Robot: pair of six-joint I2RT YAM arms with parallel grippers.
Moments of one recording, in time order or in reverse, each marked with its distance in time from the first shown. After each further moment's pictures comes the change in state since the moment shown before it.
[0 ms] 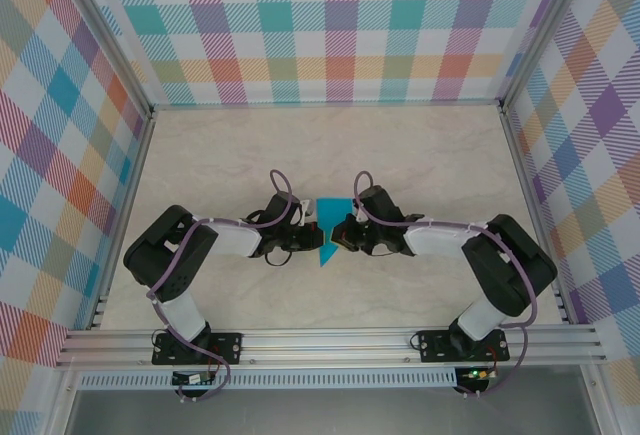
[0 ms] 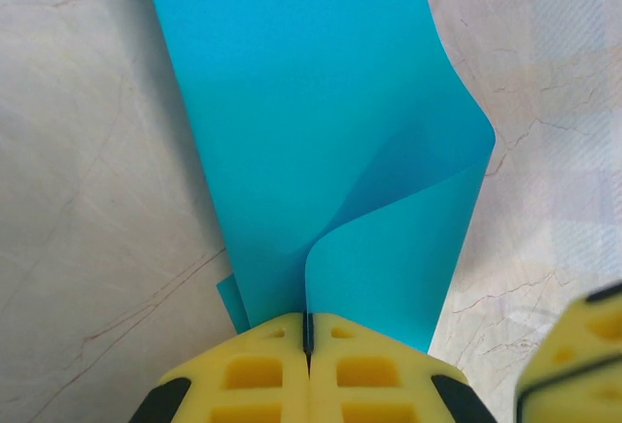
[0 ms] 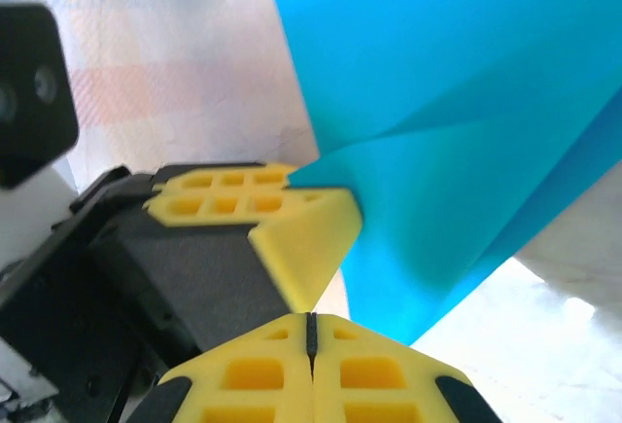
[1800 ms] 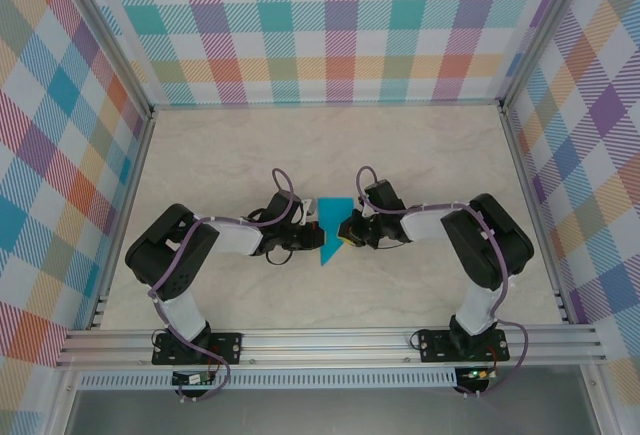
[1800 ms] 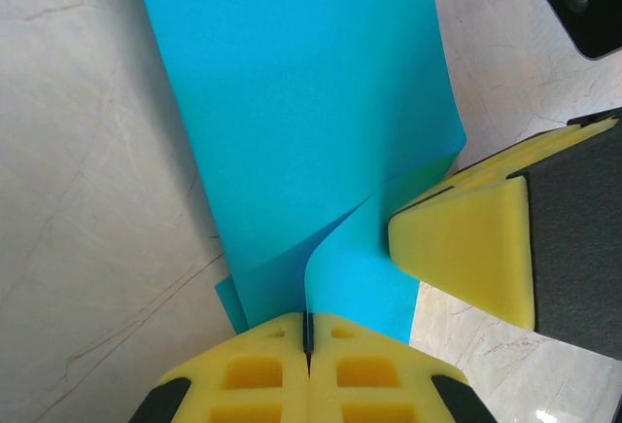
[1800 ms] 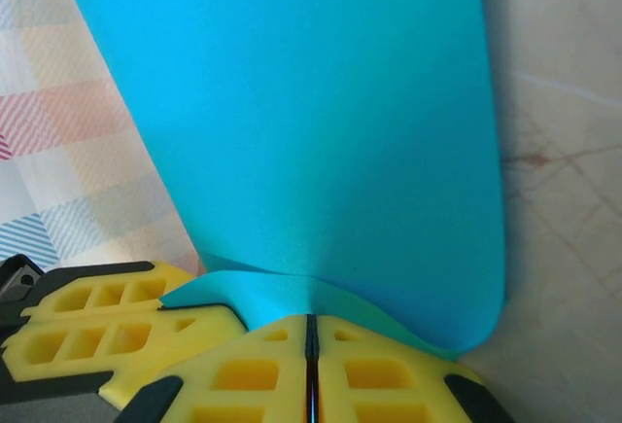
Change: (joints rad) left arm 0.000 0.012 0.018 -0.016 0.009 0.025; right arm -0.124 0.174 0.058 -0.005 -0.085 -0.102
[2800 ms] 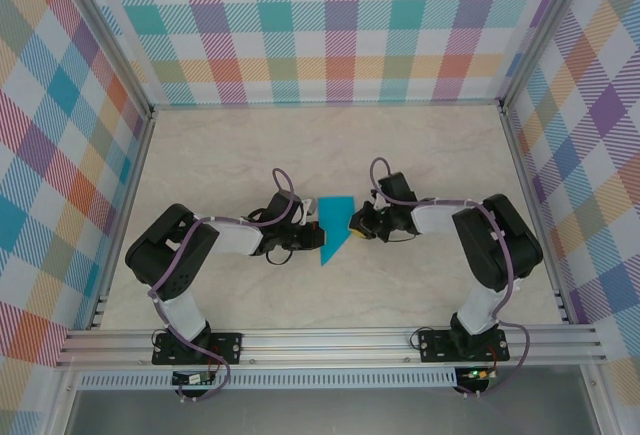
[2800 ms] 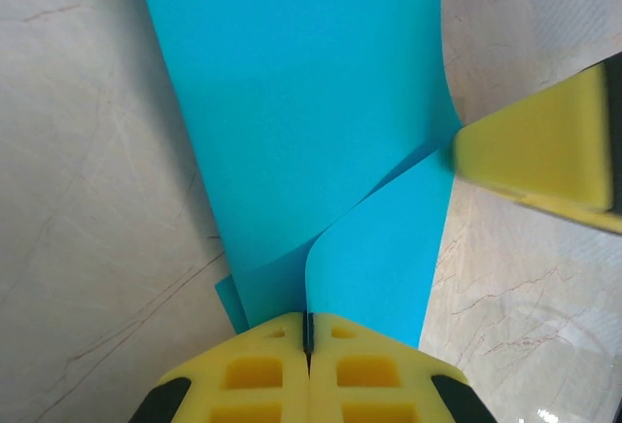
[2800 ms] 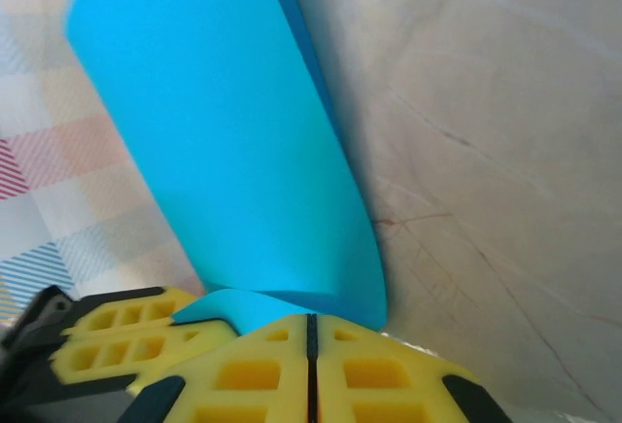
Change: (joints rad) left arm 0.000 -0.001 0.001 -0.002 0.000 0.004; right arm -0.106 -0.038 0.023 -0.082 -0.024 -0.038
